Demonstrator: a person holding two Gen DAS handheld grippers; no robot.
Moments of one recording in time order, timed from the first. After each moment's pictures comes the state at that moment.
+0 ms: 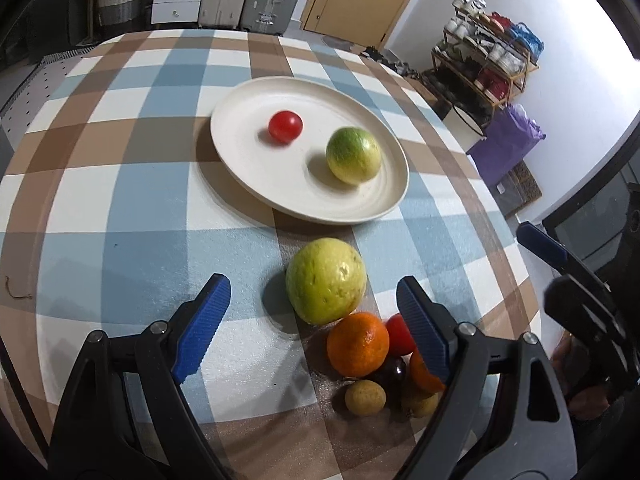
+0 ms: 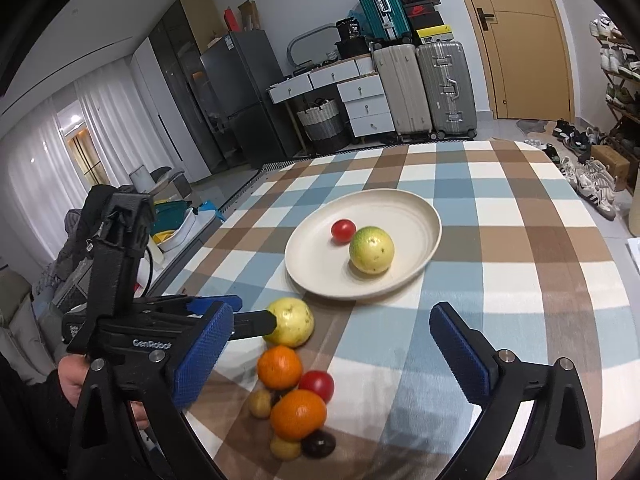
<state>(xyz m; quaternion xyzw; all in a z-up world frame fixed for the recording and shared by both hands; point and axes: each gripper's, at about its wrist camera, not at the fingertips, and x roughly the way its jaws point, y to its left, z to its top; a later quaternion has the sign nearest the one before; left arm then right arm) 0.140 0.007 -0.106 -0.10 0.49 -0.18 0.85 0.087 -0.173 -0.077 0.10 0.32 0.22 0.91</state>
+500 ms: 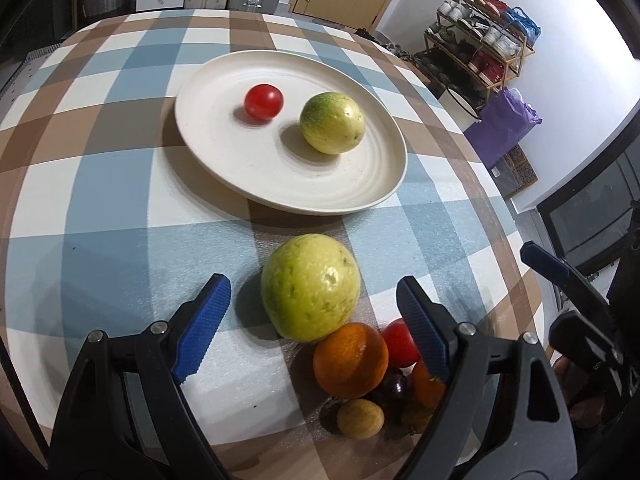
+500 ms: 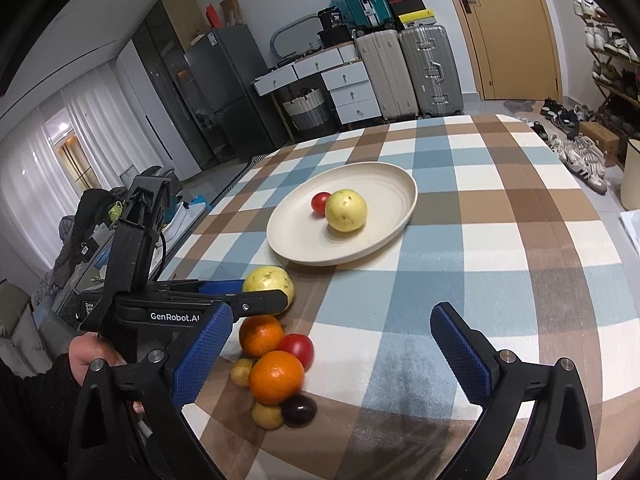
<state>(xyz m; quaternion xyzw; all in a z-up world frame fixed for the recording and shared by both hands) 0.160 -0.015 -0.128 -0.09 0.51 -0.20 0.83 0.071 -0.193 -0.098 0.12 0.35 0.20 0.91</state>
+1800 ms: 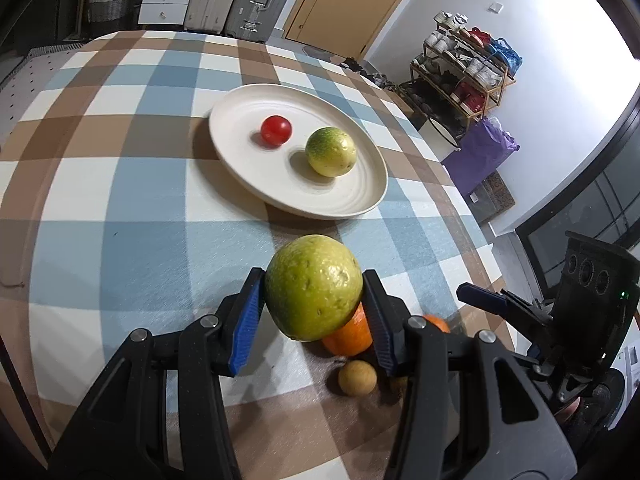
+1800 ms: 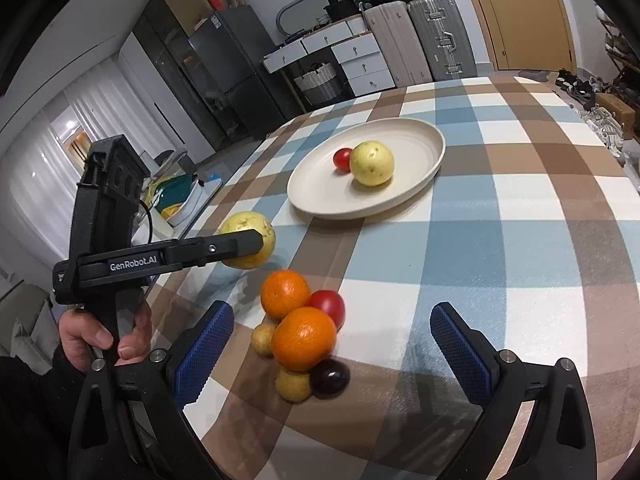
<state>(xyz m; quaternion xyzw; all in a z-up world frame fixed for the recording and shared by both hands) 0.124 0.036 -0.103 -0.14 0.46 -0.22 0.85 0.064 -0.170 -0.123 0.14 0.39 0.24 0.88</state>
